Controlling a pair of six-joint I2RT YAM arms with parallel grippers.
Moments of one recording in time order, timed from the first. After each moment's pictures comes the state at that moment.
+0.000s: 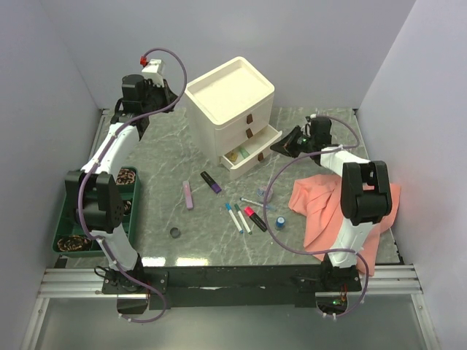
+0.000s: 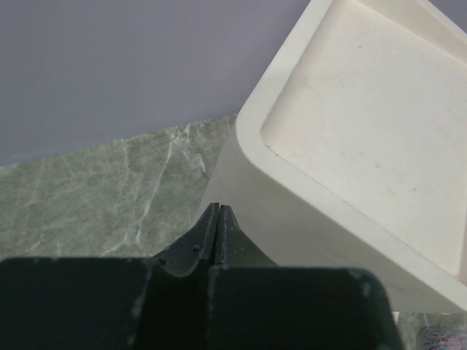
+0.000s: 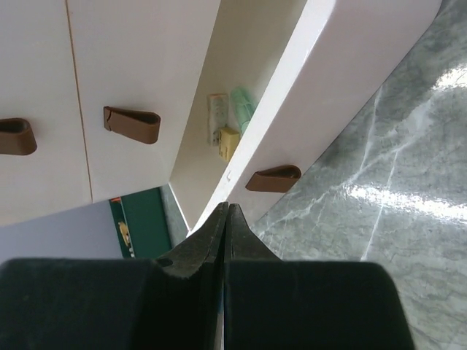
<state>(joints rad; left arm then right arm) -0.10 1.78 1.57 -0.04 0.36 -0.15 0.06 1.84 1.15 0.06 -0.62 0.85</state>
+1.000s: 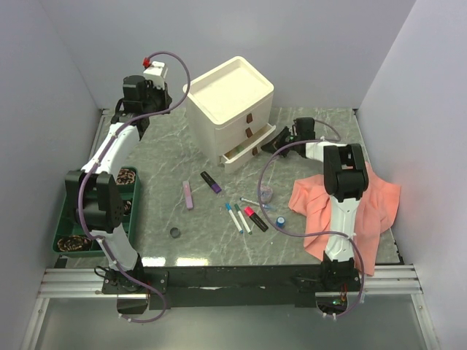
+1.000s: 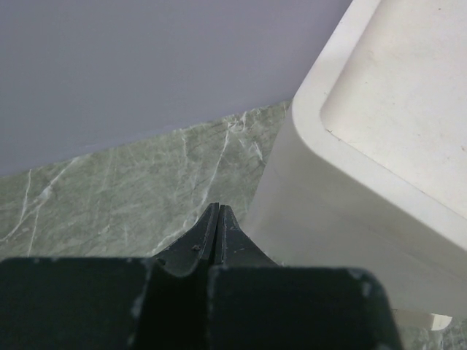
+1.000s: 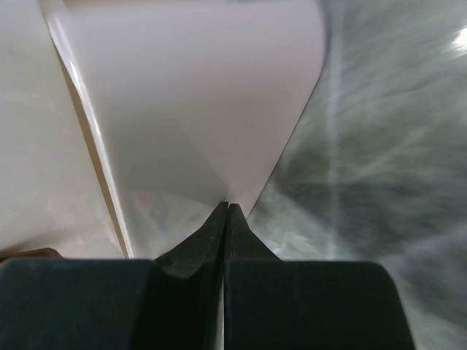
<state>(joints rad) -0.10 1.78 1.57 -0.08 0.23 0.01 0.10 2.20 1.41 0.08 -0.60 0.93</state>
